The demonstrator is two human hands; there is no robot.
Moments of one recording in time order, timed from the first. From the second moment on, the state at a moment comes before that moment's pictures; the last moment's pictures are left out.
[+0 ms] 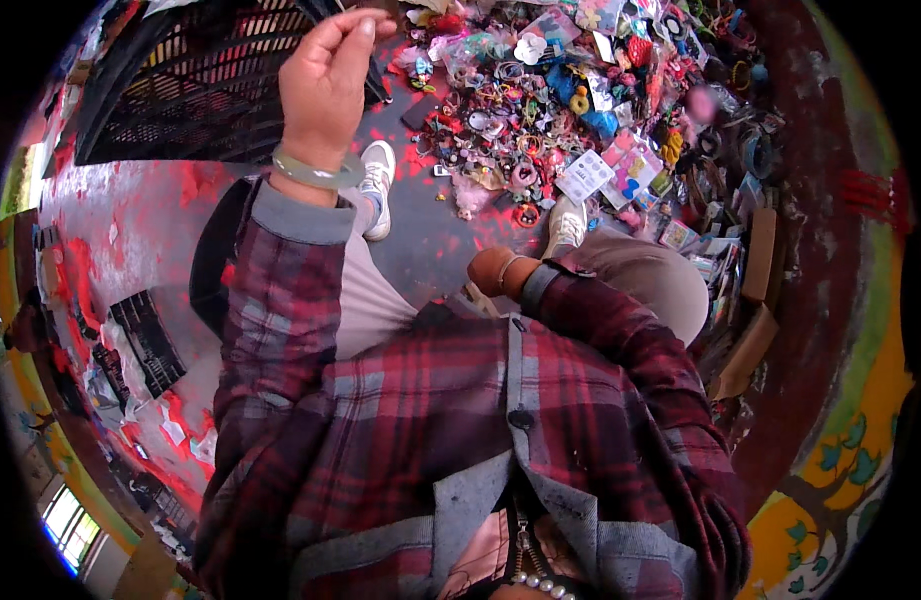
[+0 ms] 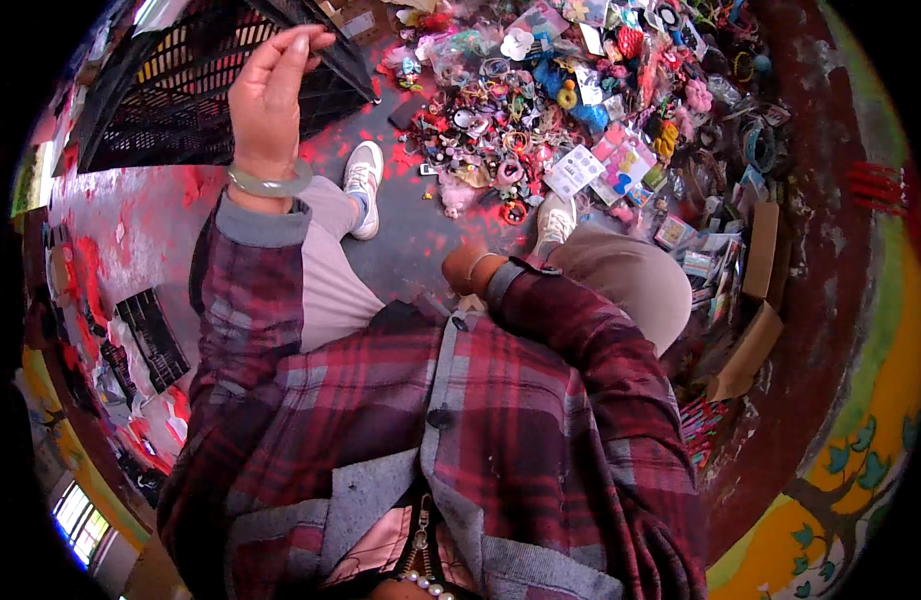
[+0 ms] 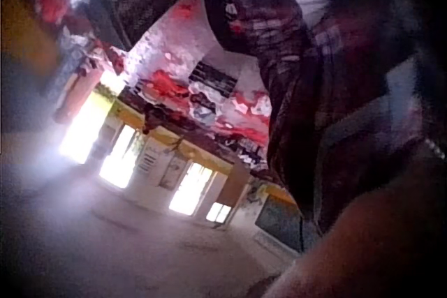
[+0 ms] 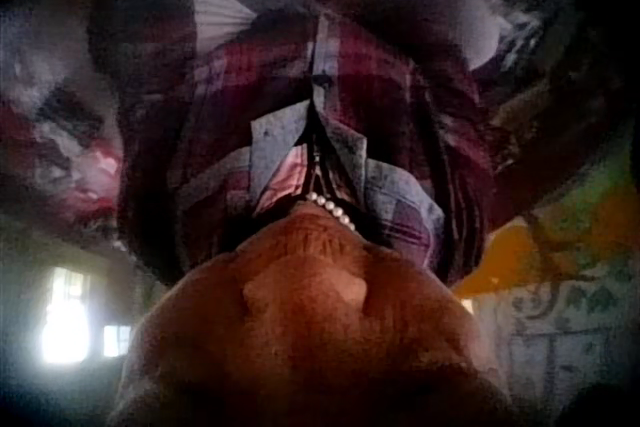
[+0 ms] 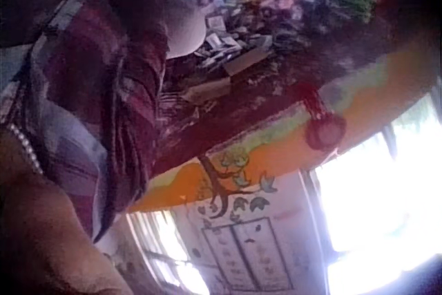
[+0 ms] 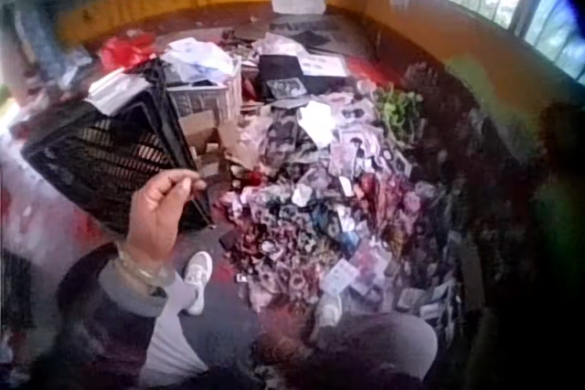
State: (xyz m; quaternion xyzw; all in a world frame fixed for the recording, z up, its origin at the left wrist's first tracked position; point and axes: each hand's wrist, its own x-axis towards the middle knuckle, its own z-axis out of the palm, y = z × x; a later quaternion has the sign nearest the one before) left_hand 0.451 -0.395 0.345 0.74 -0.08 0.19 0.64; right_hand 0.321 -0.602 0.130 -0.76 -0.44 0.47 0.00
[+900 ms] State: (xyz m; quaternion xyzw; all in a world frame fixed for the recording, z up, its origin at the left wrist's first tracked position) left_hand 0.458 -0.370 0.337 0.69 0.07 -0.01 0.72; right_hand 0.470 -0.592 -0.044 -0.84 -0.35 0.41 -0.03
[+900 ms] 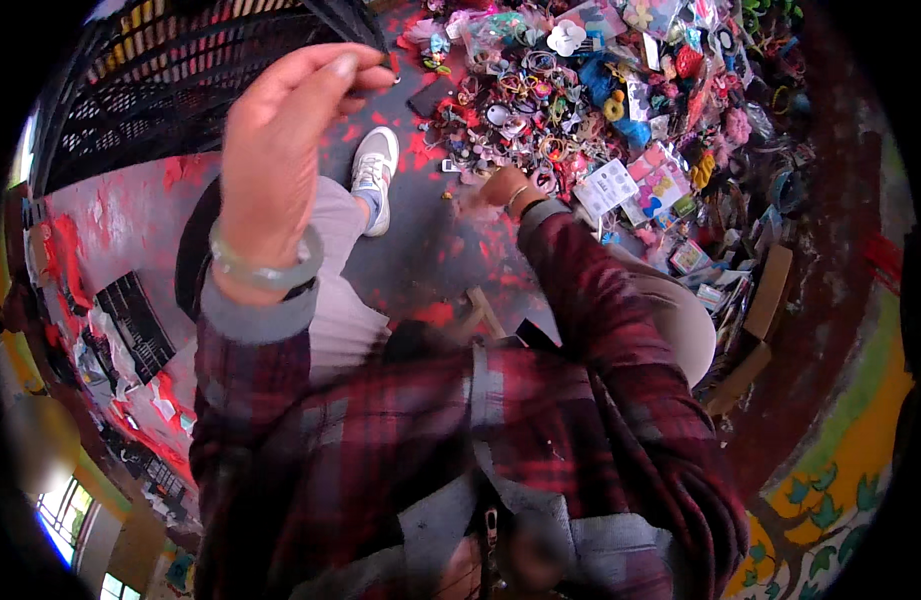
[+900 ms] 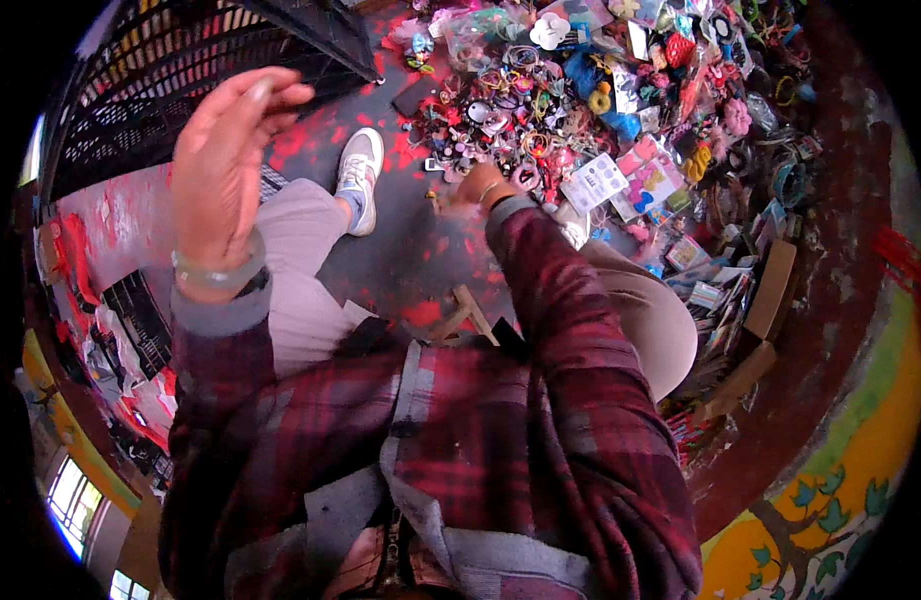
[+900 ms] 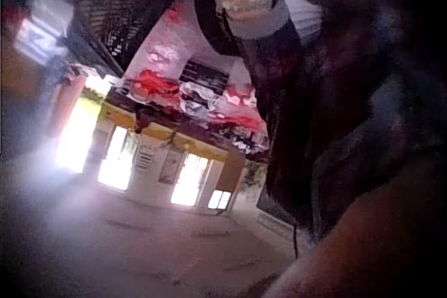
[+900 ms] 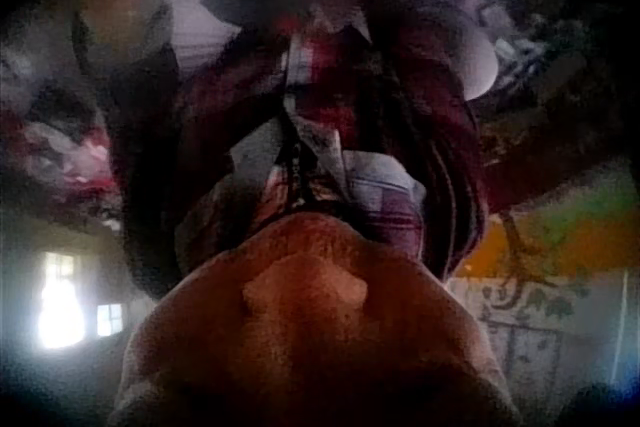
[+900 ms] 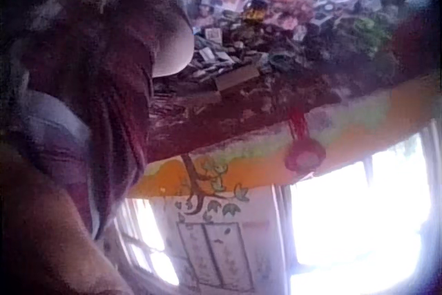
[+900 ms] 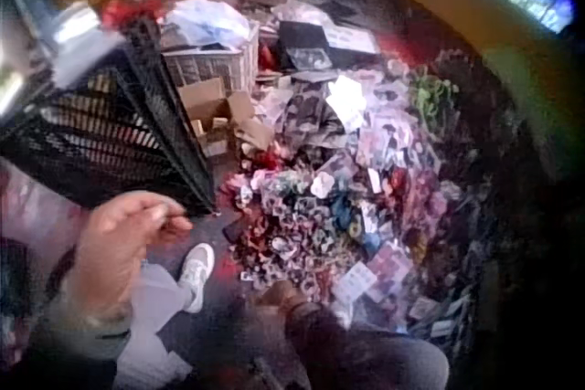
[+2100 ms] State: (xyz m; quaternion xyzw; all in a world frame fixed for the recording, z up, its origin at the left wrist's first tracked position) left_hand 0.485 -0.514 0.311 0.84 -0.15 0.24 0.47; right_hand 0.472 -0.654 0.332 -0.73 -0.09 -0.10 0.67
